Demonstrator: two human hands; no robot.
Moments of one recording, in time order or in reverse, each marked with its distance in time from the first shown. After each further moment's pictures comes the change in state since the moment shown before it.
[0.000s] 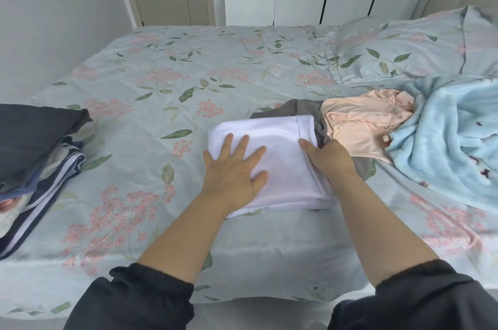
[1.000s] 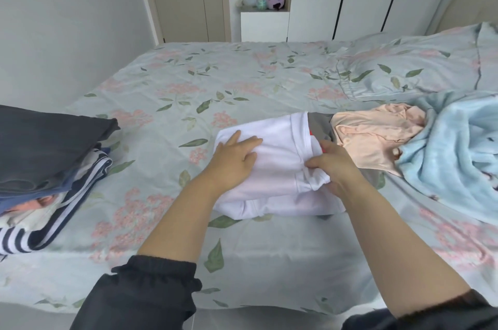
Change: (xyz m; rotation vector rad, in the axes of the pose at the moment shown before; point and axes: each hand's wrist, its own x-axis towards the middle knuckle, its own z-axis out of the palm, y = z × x) left_hand 0.004 -0.022 -0.055 -0.549 0.031 0.016; right_hand -0.041 -0.033 -0.018 0.578 -0.302 -0.076
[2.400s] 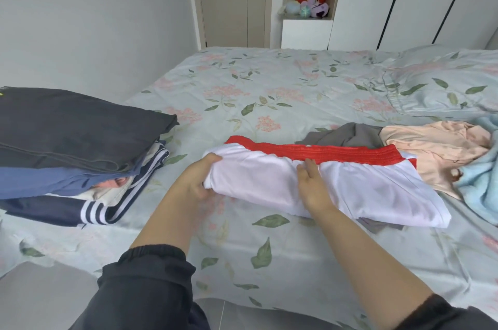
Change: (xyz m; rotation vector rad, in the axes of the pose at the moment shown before) left_hand -0.064 -0.095 -0.060 -1.290 0.282 -0.813; right_hand -0.024 0.025 0.123 -0.263 -0.061 -0.087
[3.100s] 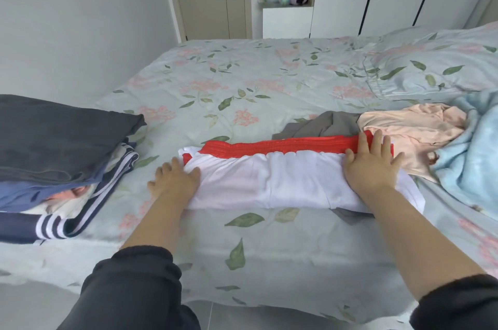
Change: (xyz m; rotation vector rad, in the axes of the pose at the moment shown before) left_hand 0.058 -0.036 -0.005 1.435 0.534 0.197; right_hand 0.057 0.062 -0.131 -0.913 0.394 0.008
